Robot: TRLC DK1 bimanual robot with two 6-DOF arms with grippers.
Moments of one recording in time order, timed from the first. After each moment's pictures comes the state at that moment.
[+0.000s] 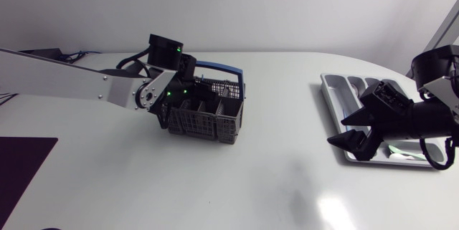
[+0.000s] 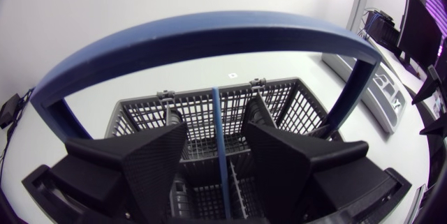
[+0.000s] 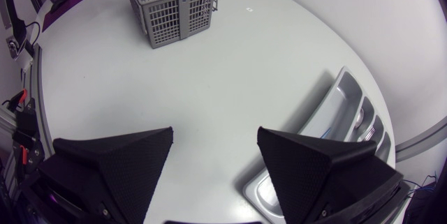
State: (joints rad) left arm -0.46 1.86 1.09 0.17 -0.05 -0.03; right arm -0.09 1.23 0.76 -0.57 -0.43 -0.77
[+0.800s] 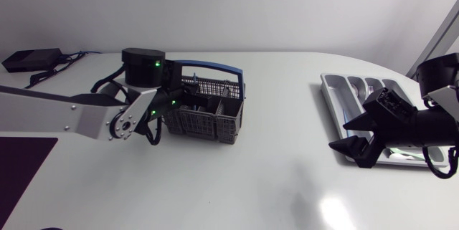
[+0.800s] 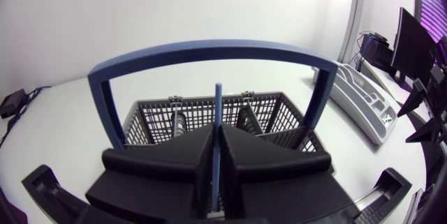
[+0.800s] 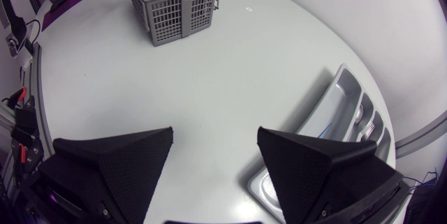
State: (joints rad) left arm -0.49 1.67 0.83 0.42 -0.09 -0.08; right arm -0.11 1.17 0.71 -0.56 -0.43 -0.77
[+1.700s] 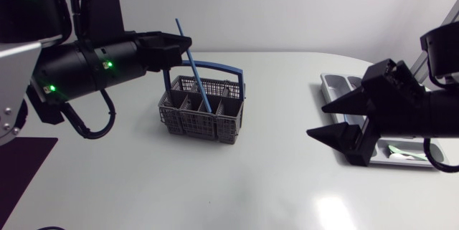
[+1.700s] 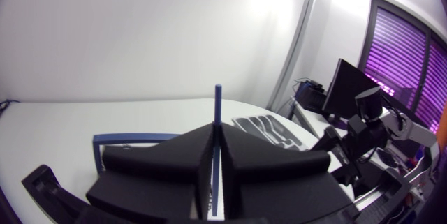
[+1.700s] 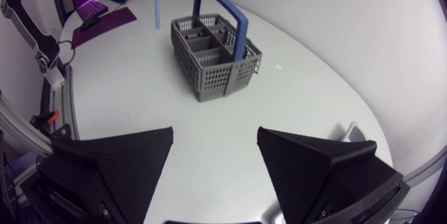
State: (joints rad) left arm -0.52 1.16 0.87 0.10 0.19 -0.26; right arm 0.21 0.99 0.82 -0.63 -0.44 -0.52
